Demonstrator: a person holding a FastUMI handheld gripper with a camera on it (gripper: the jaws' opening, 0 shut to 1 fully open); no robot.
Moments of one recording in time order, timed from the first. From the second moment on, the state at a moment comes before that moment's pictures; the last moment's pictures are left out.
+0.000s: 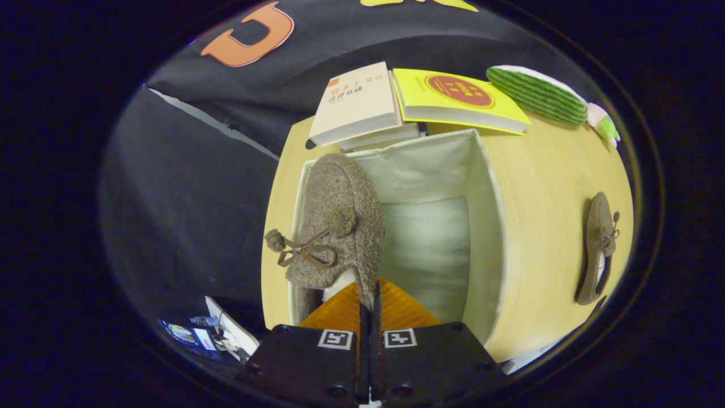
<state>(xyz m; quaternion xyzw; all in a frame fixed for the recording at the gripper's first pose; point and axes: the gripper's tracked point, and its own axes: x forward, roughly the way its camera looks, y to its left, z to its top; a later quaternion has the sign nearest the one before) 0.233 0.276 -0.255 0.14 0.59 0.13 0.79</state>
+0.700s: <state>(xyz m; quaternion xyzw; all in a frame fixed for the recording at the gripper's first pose) 0.207 0.211 -0.197 0.10 0.54 0.16 0.82</state>
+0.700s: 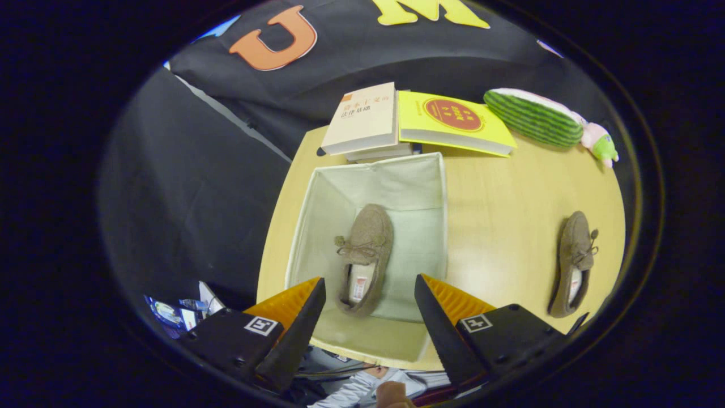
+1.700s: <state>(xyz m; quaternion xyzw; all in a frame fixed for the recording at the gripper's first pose) 0.182 -0.124 -0.274 -0.03 0.59 -0.05 0.80</state>
